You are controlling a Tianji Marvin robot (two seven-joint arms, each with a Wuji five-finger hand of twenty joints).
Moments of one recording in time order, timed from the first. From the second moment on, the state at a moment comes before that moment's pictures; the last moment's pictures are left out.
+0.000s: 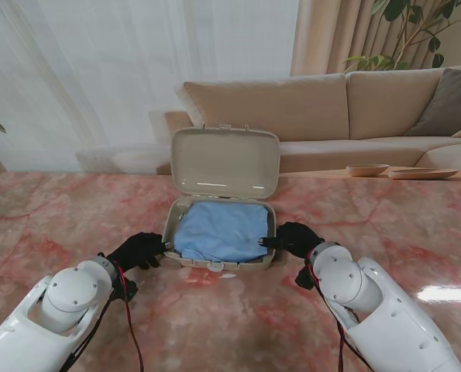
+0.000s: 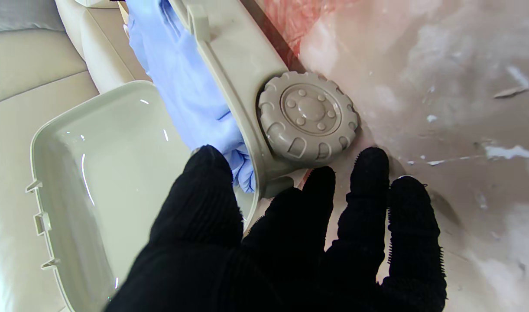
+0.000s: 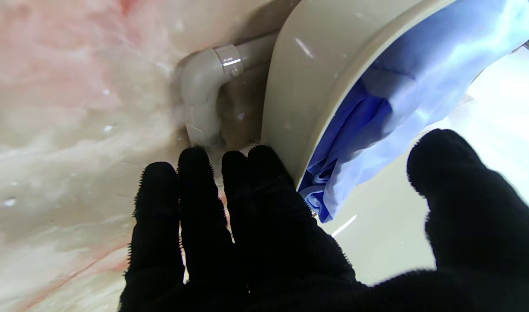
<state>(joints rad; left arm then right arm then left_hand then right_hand) 1.60 -1.10 -1.30 -1.57 0.08 0.20 -0.22 -1.48 -1.08 1.13 -1.56 -0.41 0.25 0.16 1.09 -0.07 0.01 -0.05 0.46 0.42 0.17 0.34 0.55 0.31 0.40 0.48 0.53 0.37 0.54 0.78 0.13 0.37 1.11 0.88 0.37 -0.39 0.65 -0.08 0.70 0.42 0.34 0.69 0.59 0.33 0.51 0.52 0.60 0.33 0.37 0.45 0.20 0.29 1.02 0.48</state>
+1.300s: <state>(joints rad) 1.78 -1.09 -1.40 -1.73 0.16 0.18 -0.25 -1.69 -1.04 1.27 -1.79 -0.47 0.22 0.34 1.09 -0.07 0.01 -0.05 0.47 0.40 0.23 0.33 0.56 0.33 0.40 0.48 0.53 0.37 0.54 0.78 0.12 0.37 1.11 0.88 0.38 -0.36 0.59 -0.07 0.76 0.33 0.37 0.69 0.62 0.32 0.48 0.52 0.60 0.31 0.37 0.45 0.23 0.30 1.02 0.50</state>
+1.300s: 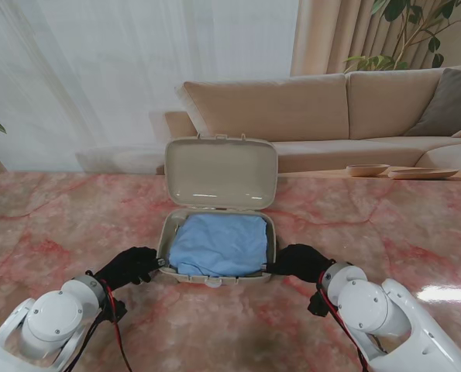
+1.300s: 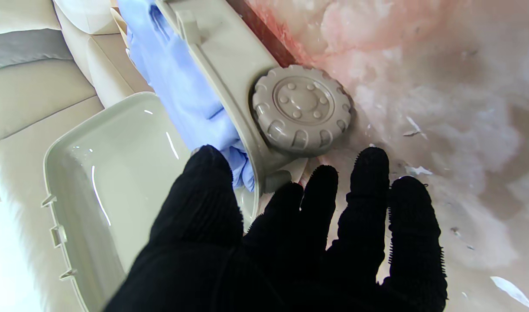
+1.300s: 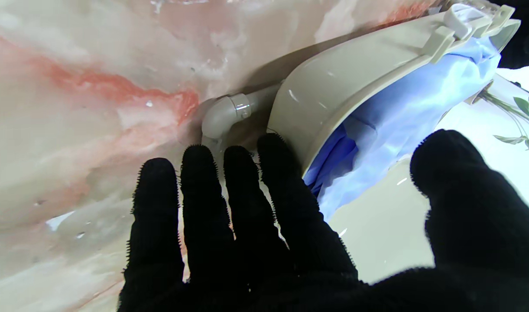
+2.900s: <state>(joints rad) 1.93 -1.12 -1.52 -1.86 0.24 0.18 -0.10 -1.30 -1.18 1.20 -1.55 -0.29 0.47 -0.07 1.09 -0.07 0.01 -0.05 0.52 0.26 0.28 0.37 0.56 0.31 0.39 0.48 0.51 0.37 0.54 0.77 0.10 0.39 1.10 0.88 0.44 -0.65 0.89 -0.06 0.47 0.17 0.30 0.69 0.34 0.29 0.51 0.49 0.52 0.25 0.37 0.45 0.19 0.30 1.03 0.51</state>
